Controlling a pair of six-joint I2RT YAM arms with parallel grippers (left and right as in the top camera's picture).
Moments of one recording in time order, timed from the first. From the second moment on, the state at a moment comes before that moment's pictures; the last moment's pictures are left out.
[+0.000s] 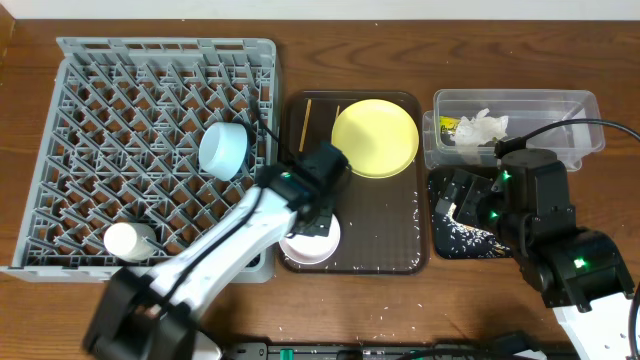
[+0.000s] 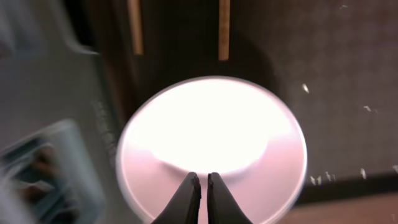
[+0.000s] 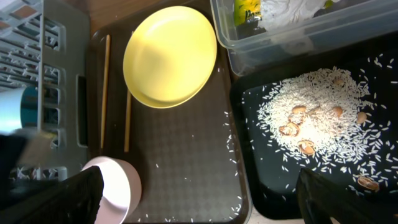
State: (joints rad) left arm -0.65 1.59 1.09 -0.93 -0.04 -0.47; right arm 0.29 0.98 1.02 -0.91 -0.02 0.61
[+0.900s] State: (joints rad) left arm -0.65 1.65 1.02 -0.84 -0.02 -0.41; right arm 0.29 0.98 1.02 -0.91 -0.02 0.61
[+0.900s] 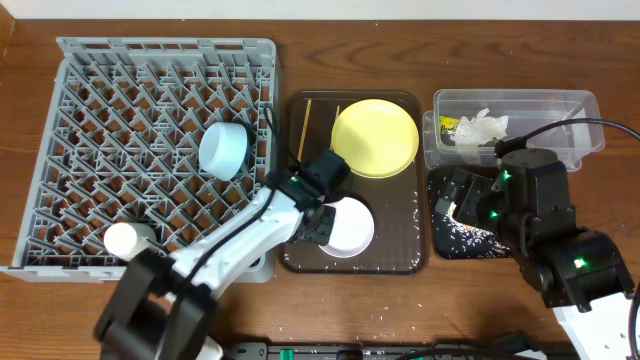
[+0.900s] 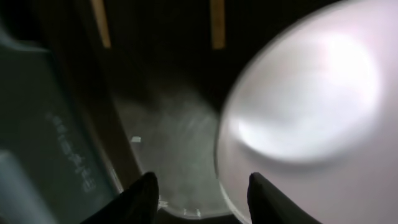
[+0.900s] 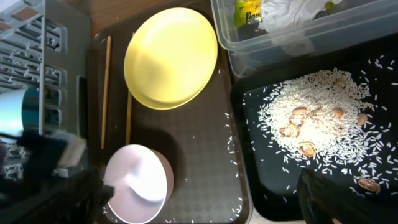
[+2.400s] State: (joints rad) left arm -0.14 1.33 1.02 -0.56 -1.07 -0.15; right arm 0.29 0.98 1.02 -0.91 -0.02 0.61
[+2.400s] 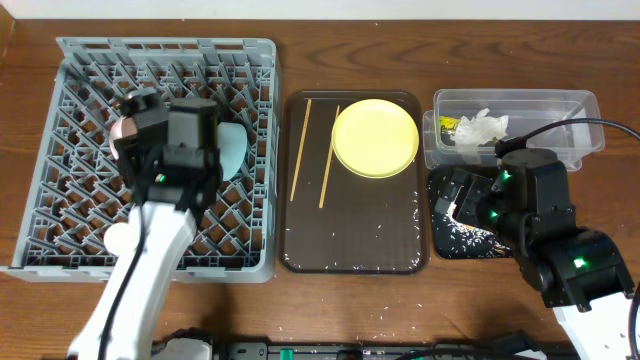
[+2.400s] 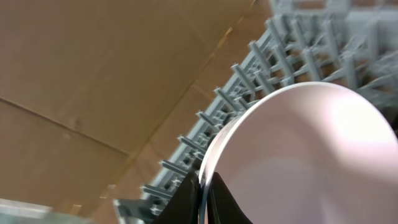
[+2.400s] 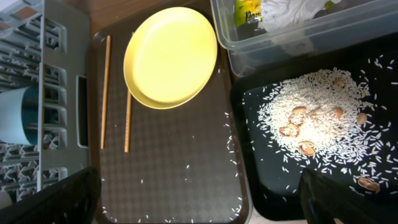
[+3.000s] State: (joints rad) left arm -0.18 1.57 1.02 -0.47 -1.22 -0.02; right arm 0.29 0.98 1.02 -0.91 -0.02 0.61
